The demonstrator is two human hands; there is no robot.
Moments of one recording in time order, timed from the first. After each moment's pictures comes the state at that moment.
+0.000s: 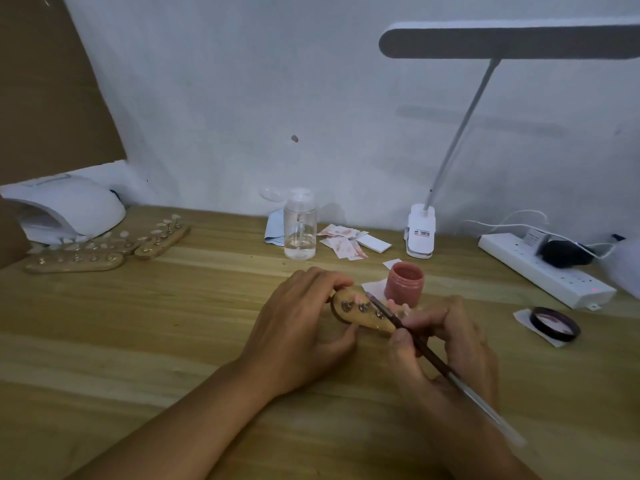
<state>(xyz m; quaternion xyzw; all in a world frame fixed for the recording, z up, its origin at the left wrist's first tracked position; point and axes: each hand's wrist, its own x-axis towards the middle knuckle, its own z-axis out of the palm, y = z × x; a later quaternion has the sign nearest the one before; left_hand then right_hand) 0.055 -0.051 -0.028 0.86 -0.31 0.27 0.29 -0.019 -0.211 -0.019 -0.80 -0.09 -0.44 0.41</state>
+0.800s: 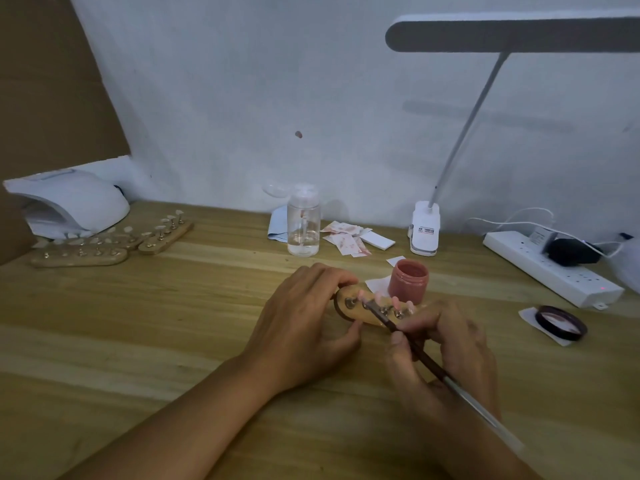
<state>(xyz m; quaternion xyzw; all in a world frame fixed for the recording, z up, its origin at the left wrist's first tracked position) 0.056 -0.051 -0.029 0.86 -0.32 0.28 0.29 -0.020 -0.208 -0.022 -0.82 -0.10 -0.44 0.36</state>
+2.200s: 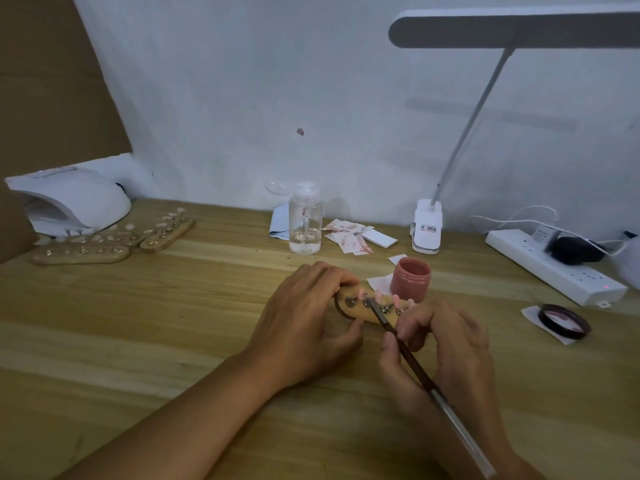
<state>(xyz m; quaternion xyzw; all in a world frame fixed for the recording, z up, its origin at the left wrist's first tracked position) 0.058 -0.050 -0.030 0.87 -0.31 0.26 0.28 -0.018 -0.212 -0.027 -0.84 -0.13 -0.45 0.28</state>
